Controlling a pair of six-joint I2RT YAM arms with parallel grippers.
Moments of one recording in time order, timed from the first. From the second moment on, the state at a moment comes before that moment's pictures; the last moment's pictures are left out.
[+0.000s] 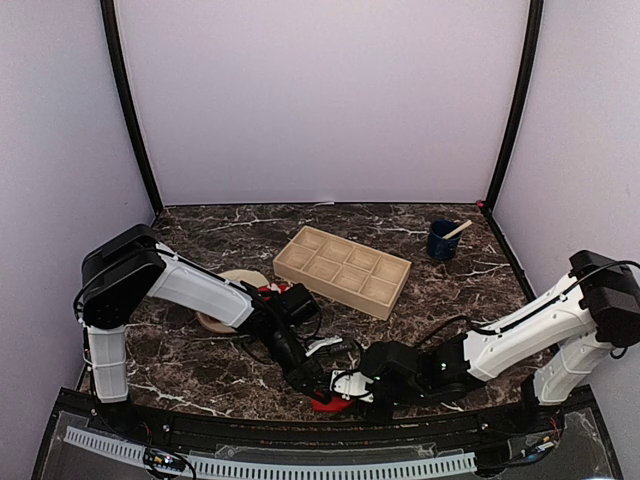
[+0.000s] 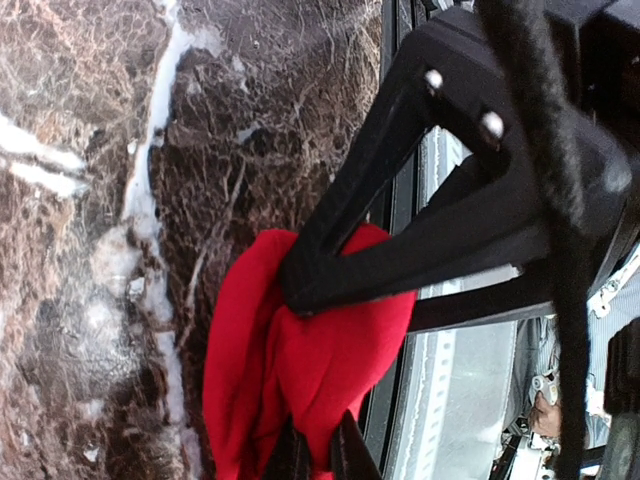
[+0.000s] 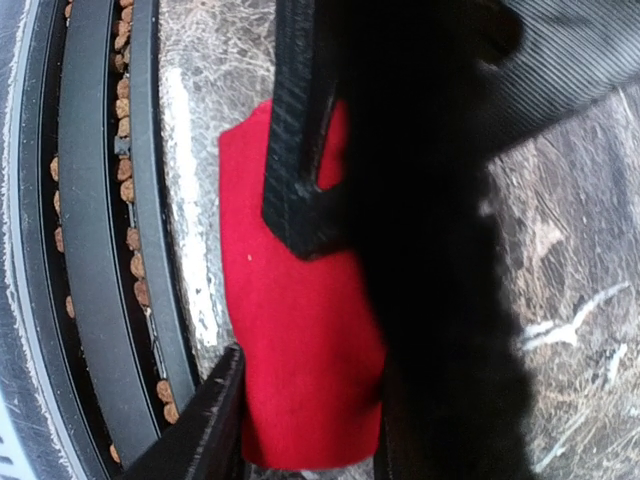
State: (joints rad) left arm -1.00 2.00 1.08 -0.32 0.91 -0.05; right arm 1.39 1.57 0.64 0.02 0.04 -0.07
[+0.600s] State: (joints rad) left arm -0.99 2.00 1.08 -0.34 0.93 -0.05; right arm 1.39 1.64 0.69 0.01 0.01 -0.07
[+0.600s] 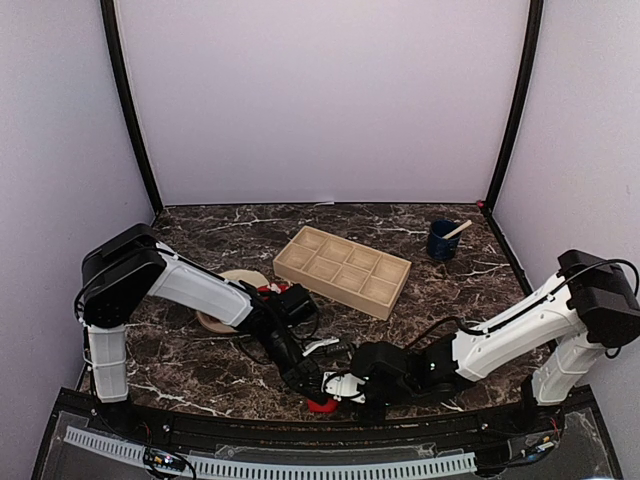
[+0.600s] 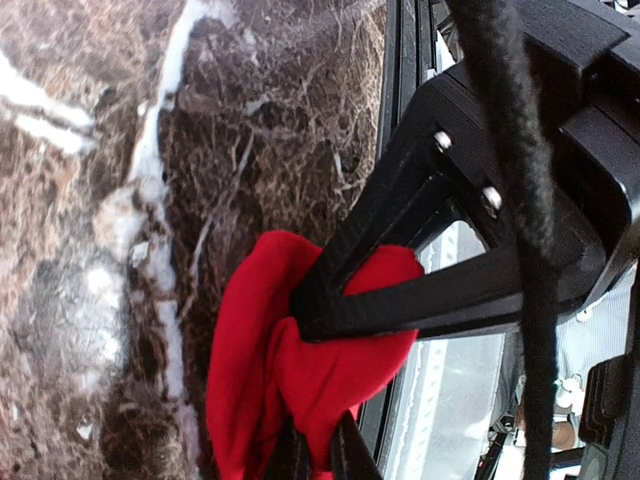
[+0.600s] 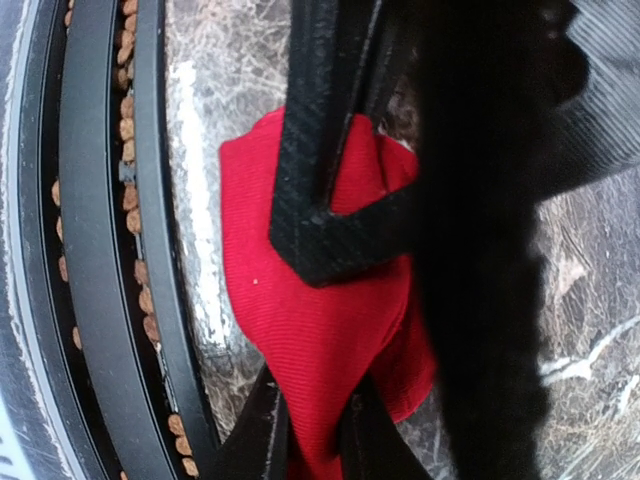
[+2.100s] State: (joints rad) left arm -0.87 1.72 0.83 -0.20 0.62 -0.24; right arm 1.31 1.62 0.69 -0.02 -0.03 0.10
